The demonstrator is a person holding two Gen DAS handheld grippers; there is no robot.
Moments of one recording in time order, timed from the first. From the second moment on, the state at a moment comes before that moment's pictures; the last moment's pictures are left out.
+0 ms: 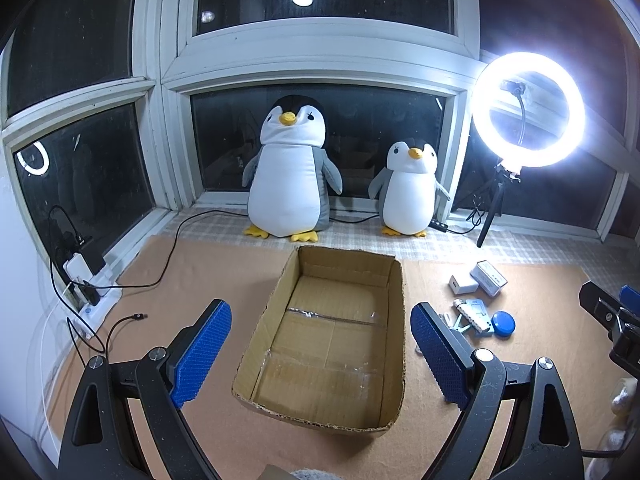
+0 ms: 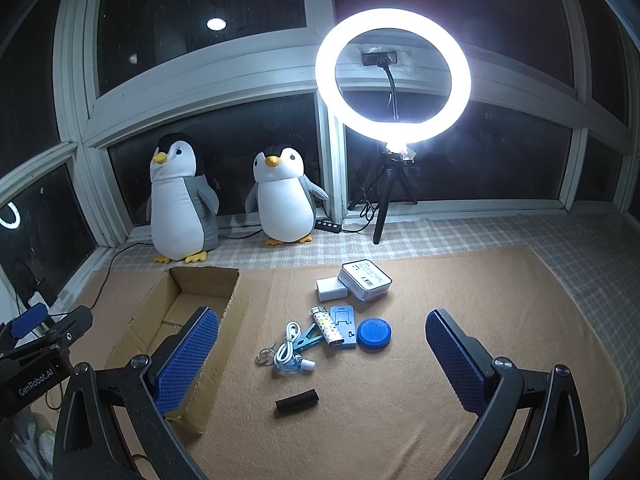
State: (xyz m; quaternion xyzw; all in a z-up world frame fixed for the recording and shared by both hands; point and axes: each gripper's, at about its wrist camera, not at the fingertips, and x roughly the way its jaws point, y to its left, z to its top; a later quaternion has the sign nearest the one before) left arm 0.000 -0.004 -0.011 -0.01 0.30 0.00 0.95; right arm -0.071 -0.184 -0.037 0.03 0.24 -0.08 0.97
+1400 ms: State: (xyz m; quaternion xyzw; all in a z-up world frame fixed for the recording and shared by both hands) left arm 0.088 0.081 -0.159 -0.04 0.52 0.06 0.85; right arm -0.022 -0.217 -0.107 0.07 0.38 -0.07 0.92
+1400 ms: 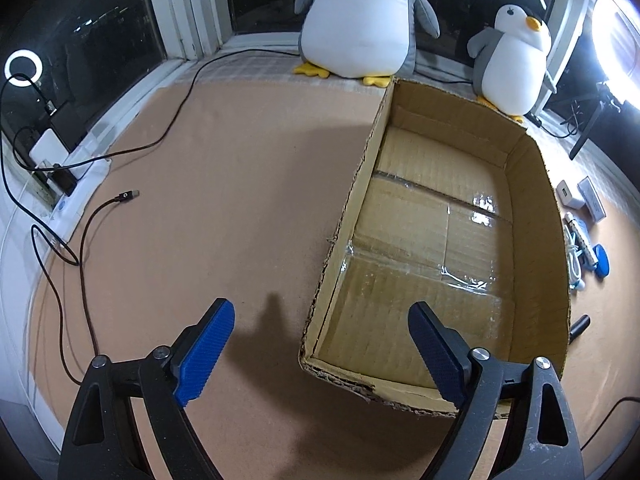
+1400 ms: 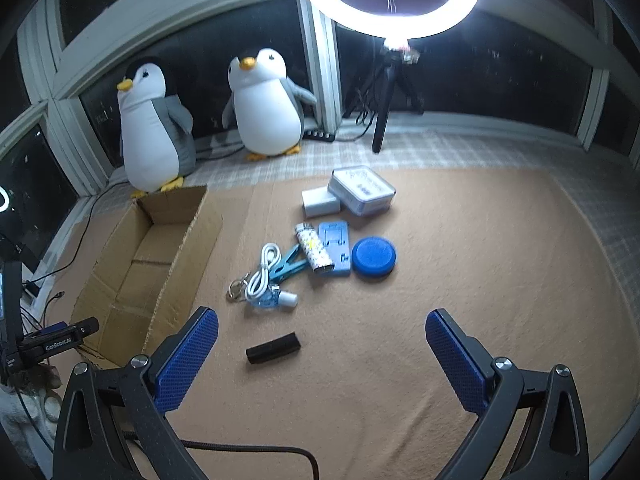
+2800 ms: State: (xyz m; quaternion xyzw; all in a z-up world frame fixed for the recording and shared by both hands) left arm 0.100 0.083 -0.189 -0.05 0.55 0.04 0.83; right arm 0.069 -0.203 -0.199 0.12 0.58 0.01 0.80
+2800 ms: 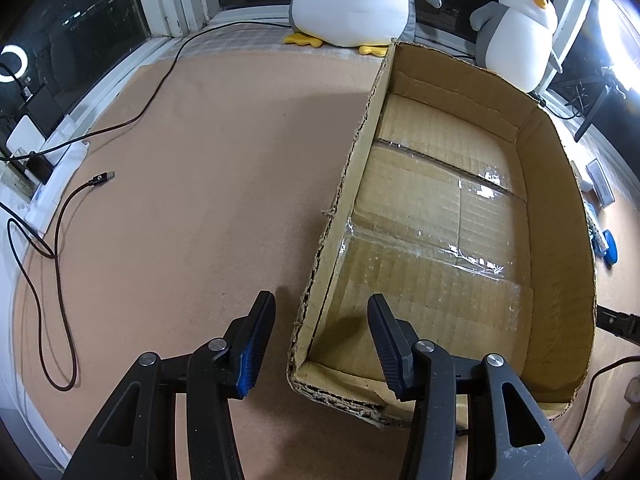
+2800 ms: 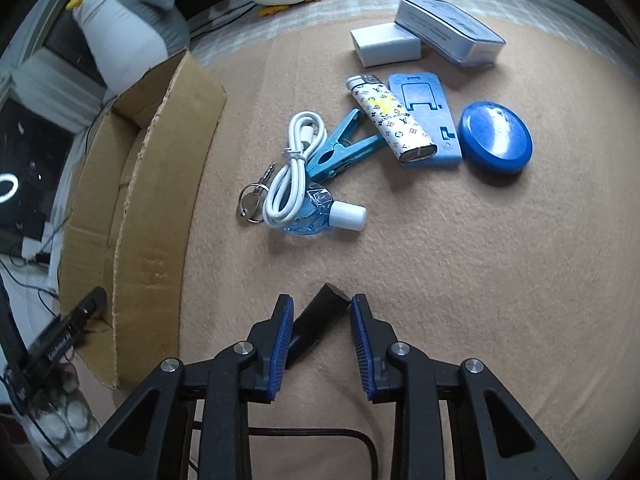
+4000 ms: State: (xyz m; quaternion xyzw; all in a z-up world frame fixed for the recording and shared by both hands) left arm 0.099 0.082 -0.191 -0.05 0.55 0.04 0.83; right arm 0.045 -0.175 -0.159 0.01 0.50 0.05 0.86
